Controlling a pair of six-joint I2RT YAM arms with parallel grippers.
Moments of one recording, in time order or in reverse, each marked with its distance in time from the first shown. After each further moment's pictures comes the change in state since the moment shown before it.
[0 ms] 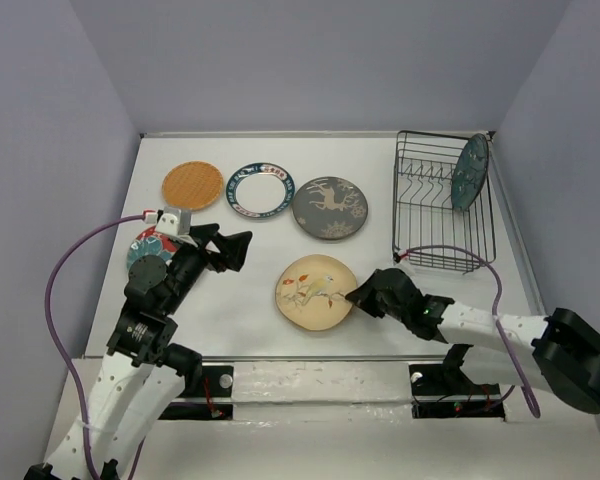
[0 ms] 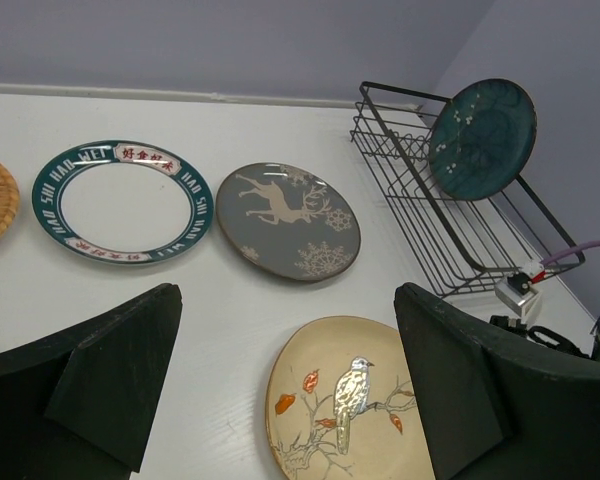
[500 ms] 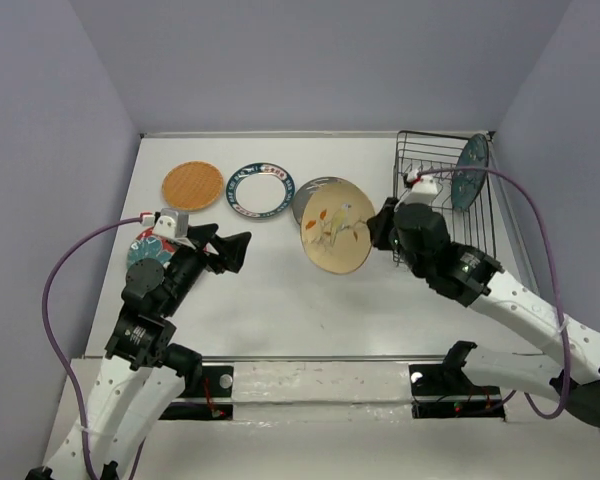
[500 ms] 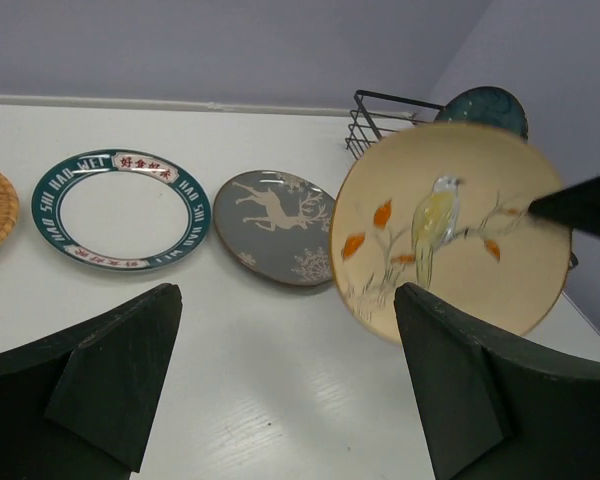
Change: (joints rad) left arm 0.000 -0.025 0.000 0.001 0.000 0.000; right arm -0.018 -0.137 0.649 -0.539 0.277 -0.639
